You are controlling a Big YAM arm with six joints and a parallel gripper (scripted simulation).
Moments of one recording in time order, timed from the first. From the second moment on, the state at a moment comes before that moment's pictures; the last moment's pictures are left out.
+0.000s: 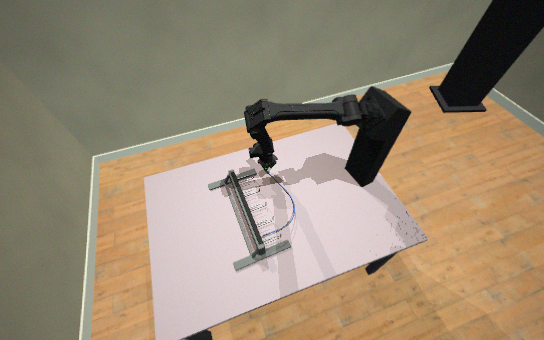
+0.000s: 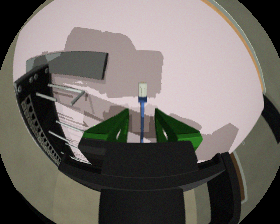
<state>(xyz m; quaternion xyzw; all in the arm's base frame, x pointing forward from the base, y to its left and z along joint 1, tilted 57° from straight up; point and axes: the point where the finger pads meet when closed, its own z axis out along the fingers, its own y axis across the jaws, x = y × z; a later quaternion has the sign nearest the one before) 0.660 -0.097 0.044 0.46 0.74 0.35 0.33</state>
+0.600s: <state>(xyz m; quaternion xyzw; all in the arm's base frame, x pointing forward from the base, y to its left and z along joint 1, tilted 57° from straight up) 0.677 -0.092 0.032 0.46 0.74 0.36 0.32</state>
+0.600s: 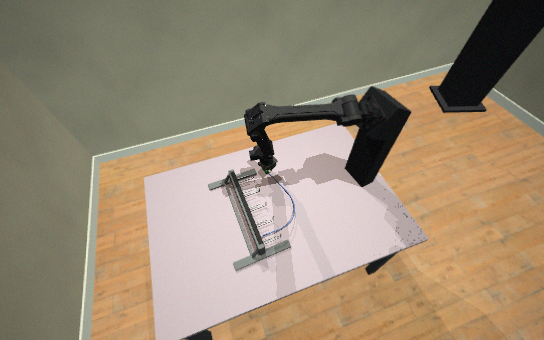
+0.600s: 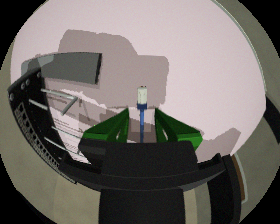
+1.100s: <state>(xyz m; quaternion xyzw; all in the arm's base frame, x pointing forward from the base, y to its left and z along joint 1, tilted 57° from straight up) 0.678 -0.091 0.030 0.46 0.74 0.36 0.32</state>
